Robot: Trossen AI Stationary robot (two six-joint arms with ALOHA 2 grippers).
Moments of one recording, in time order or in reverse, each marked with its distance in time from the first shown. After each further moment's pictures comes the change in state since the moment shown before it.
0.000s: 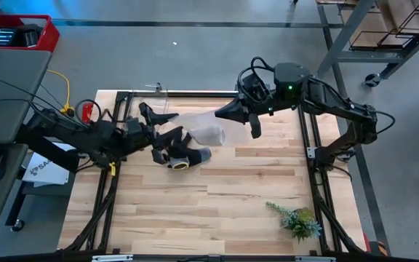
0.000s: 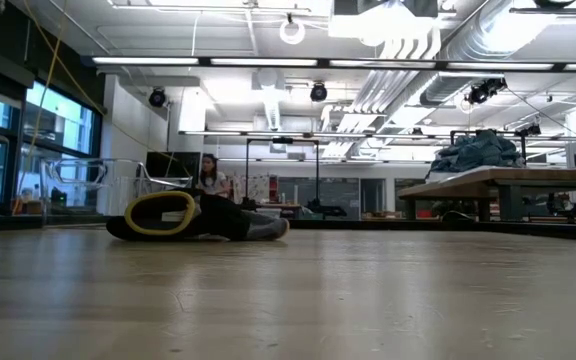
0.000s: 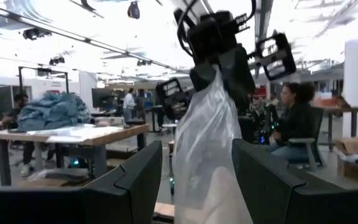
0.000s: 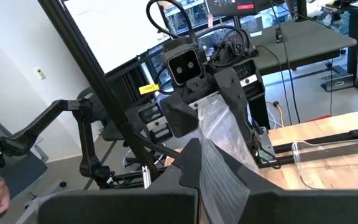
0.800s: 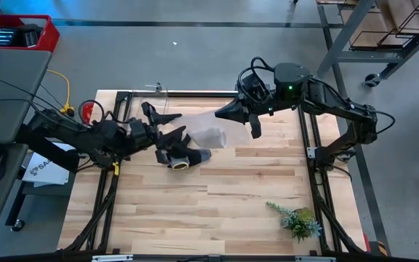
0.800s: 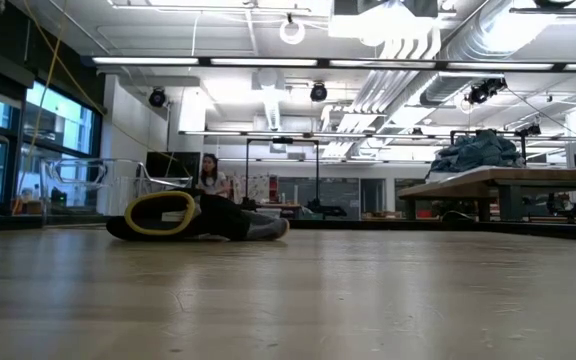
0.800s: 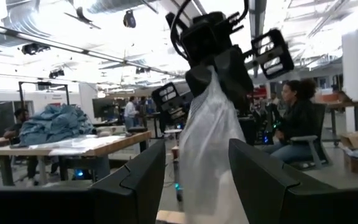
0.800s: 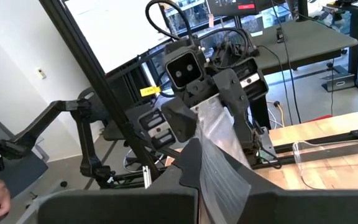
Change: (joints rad) left arm 0.026 0.033 0.000 0.047 0.044 0.063; right arm 0.000 0.000 0.000 0.001 -0.003 0.000
